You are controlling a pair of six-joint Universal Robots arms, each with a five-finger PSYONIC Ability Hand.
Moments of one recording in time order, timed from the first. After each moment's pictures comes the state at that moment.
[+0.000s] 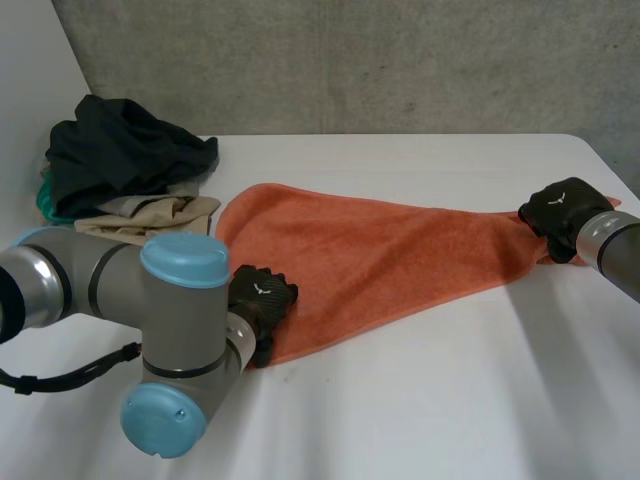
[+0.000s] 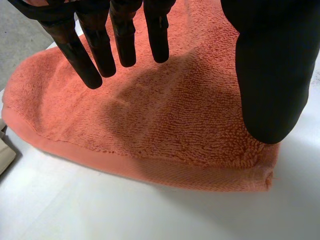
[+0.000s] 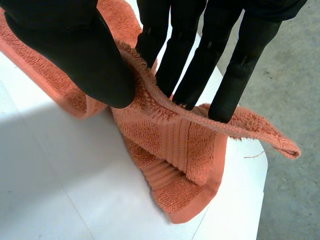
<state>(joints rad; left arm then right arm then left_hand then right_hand) 4.07 -2.23 -1.43 3.15 -1.69 3.56 1.67 -1.03 1.29 0.15 1.39 2.30 0.36 0.34 0.34 0.34 0.17 1.14 1.18 1.19 1.20 1.01</state>
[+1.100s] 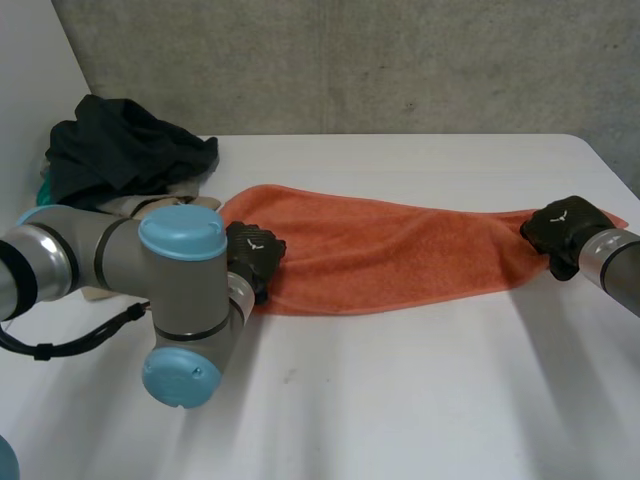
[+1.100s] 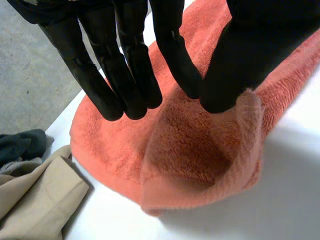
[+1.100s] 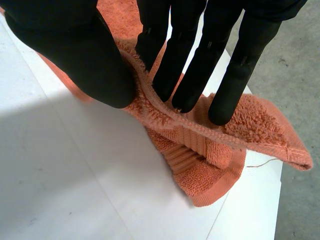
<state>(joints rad) 4.10 -2.29 -1.28 3.24 -1.73 3.63 1.65 -1.04 1.37 0.12 1.37 2.30 1.13 1.12 1.11 1.12 0.94 1.14 1.18 1.19 1.20 1.01</state>
